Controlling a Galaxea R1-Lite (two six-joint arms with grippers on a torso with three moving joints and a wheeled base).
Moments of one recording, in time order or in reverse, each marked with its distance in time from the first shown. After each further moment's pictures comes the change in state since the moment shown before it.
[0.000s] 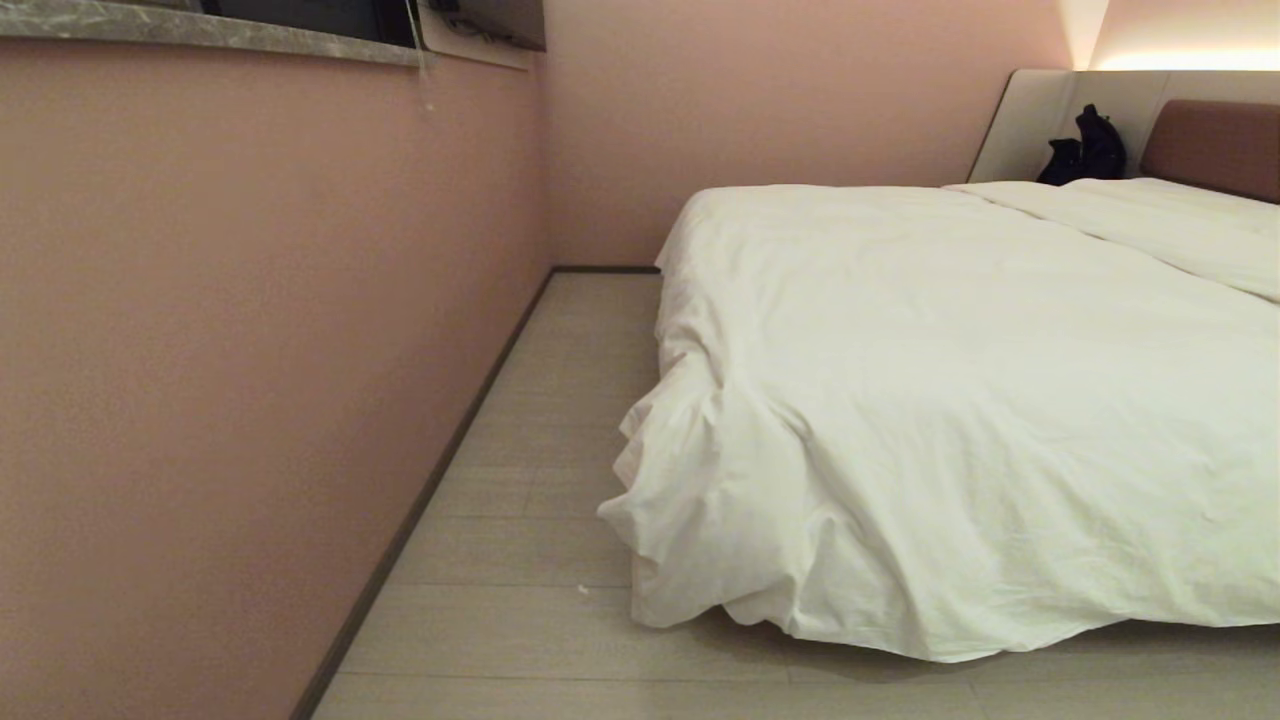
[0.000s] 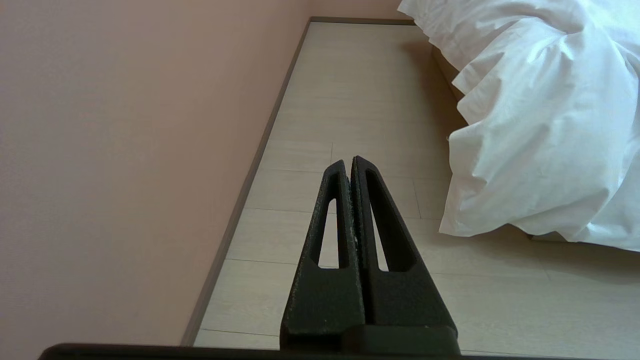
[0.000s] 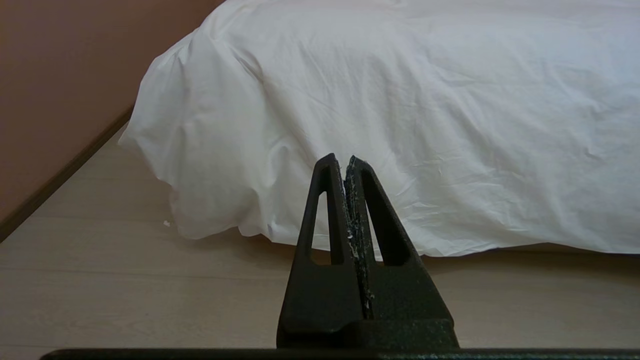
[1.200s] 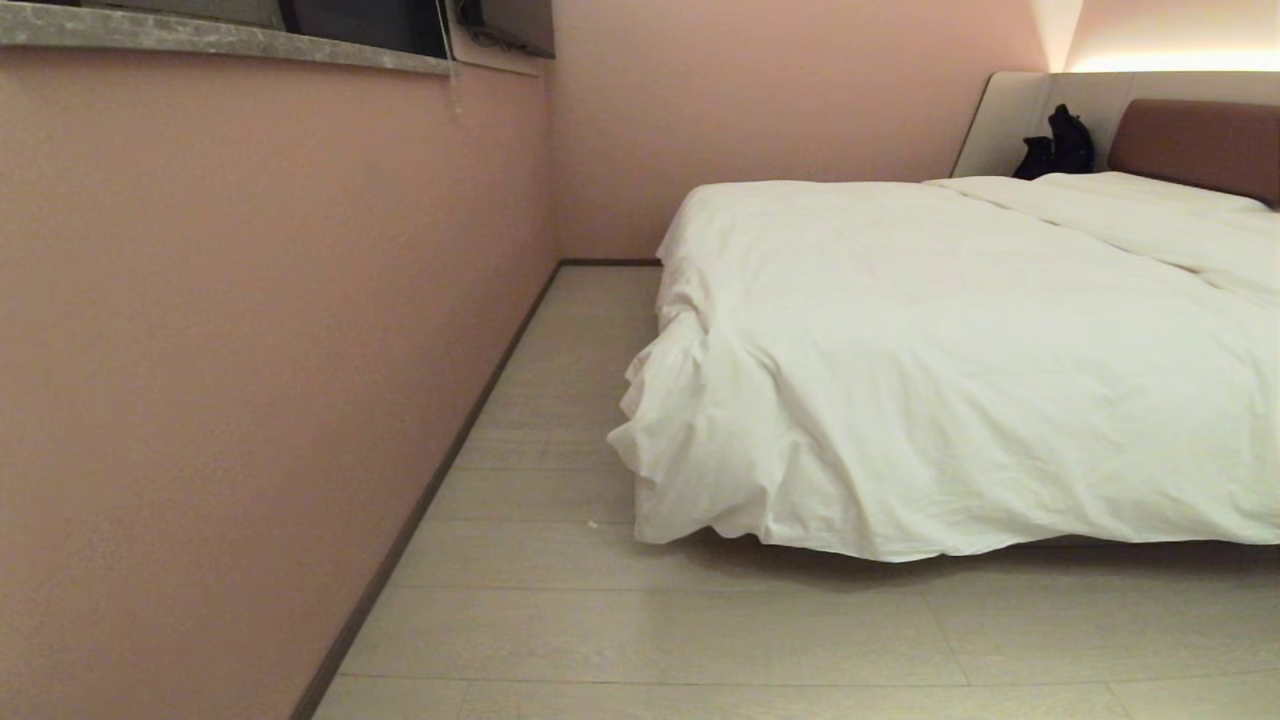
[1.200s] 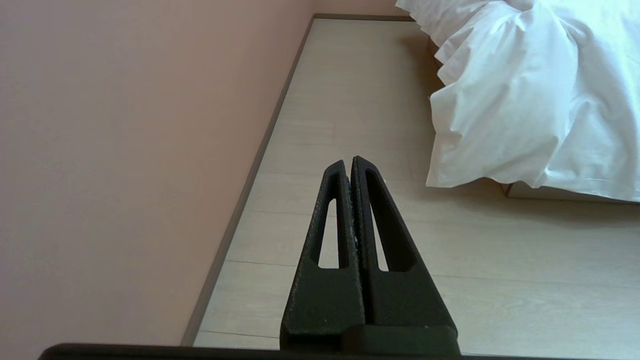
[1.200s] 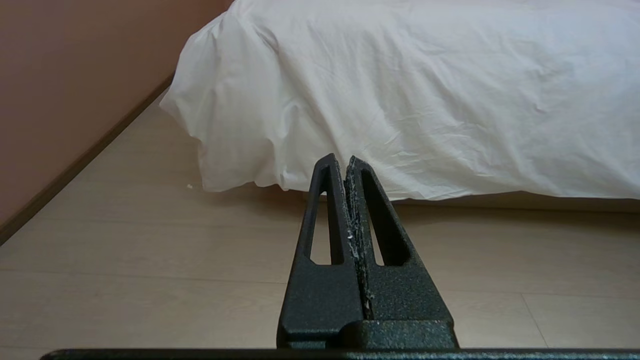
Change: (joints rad) left arm 0.000 0.000 0.000 0.000 0.001 -0.001; right arm 0.000 0.000 0.000 -0.001 0.000 0.000
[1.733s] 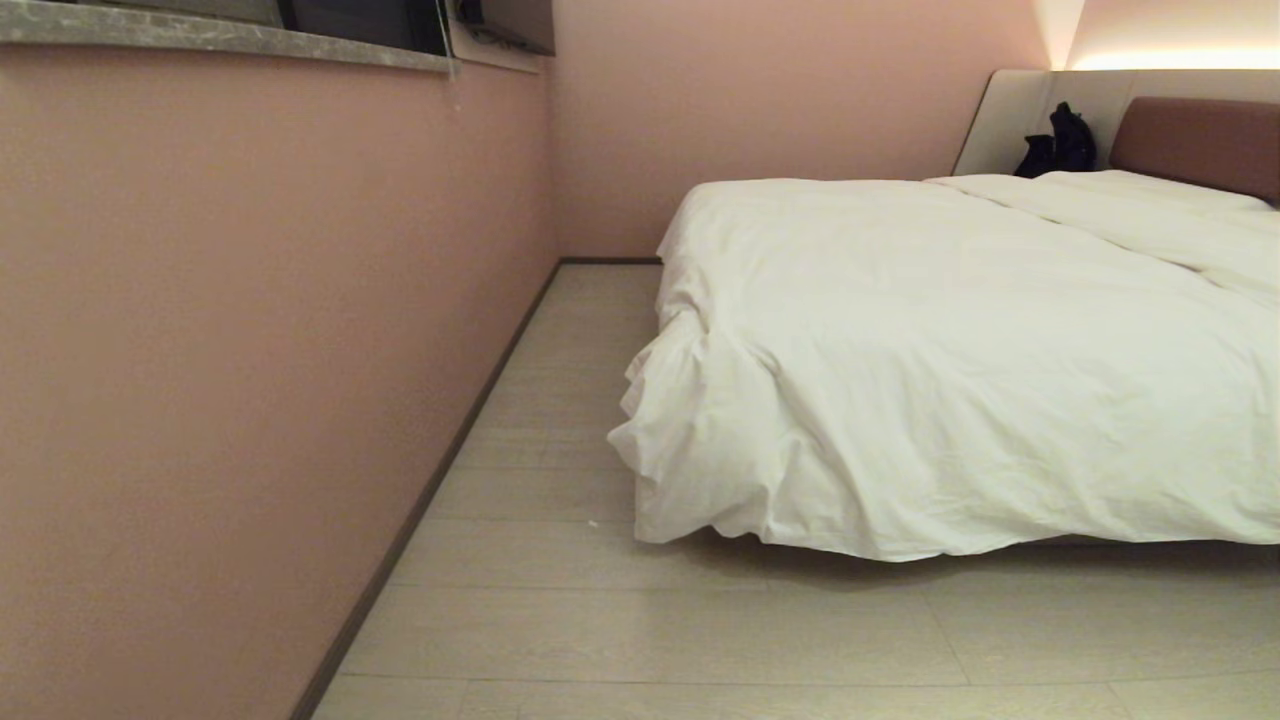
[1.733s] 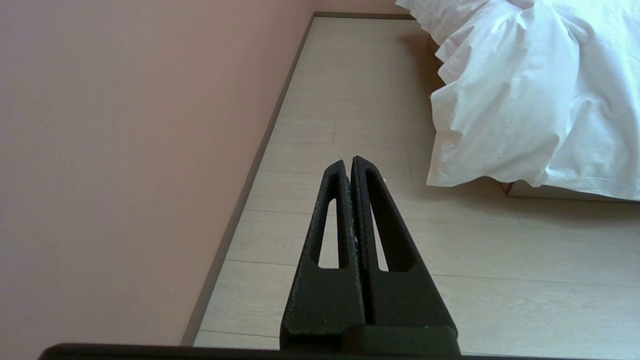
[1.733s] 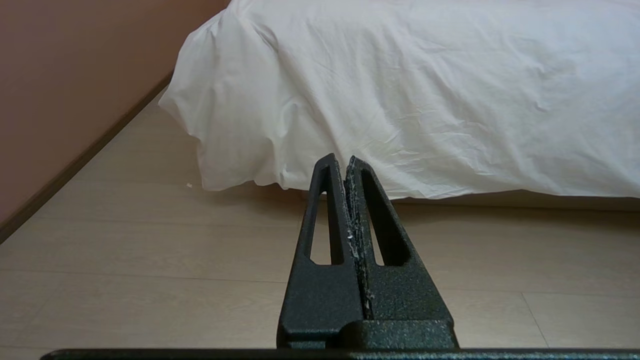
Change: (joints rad) left arm 0.000 0.000 0.000 0.000 0.000 0.001; right arm 0.000 0.000 0.000 0.001 0.000 0.000
